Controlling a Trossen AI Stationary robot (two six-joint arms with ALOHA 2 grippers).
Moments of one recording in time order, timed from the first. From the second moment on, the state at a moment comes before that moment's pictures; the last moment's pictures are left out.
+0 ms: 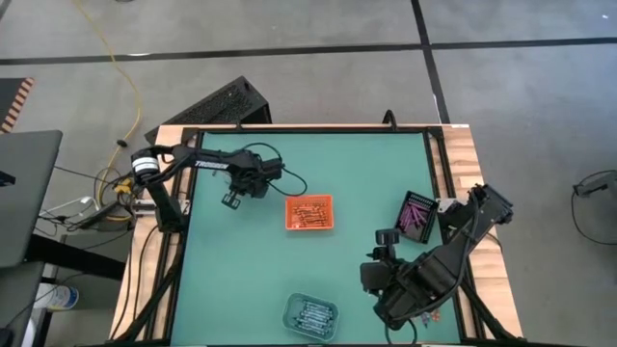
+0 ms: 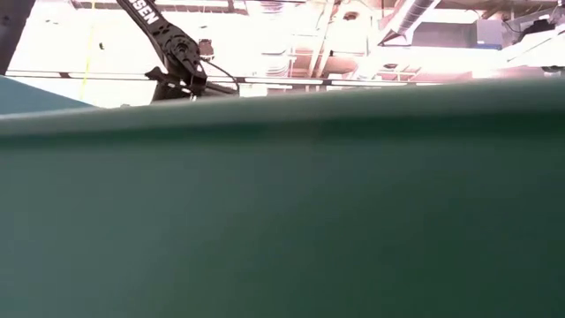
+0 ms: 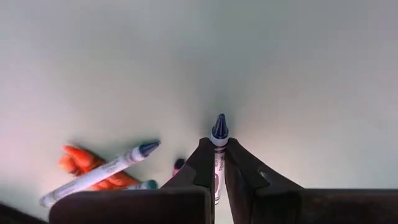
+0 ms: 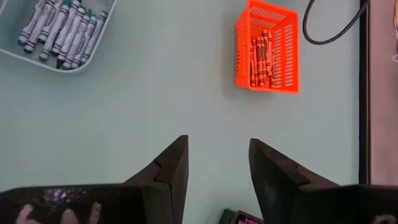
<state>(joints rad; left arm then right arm) 0.39 1.75 0.98 -0.91 -0.33 0.80 0.74 1.82 1.92 -1.56 0.55 0.59</state>
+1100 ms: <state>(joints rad) -0.50 1.75 1.54 -0.65 0.17 0.20 1.00 1.82 1.67 -1.53 0.55 1.12</state>
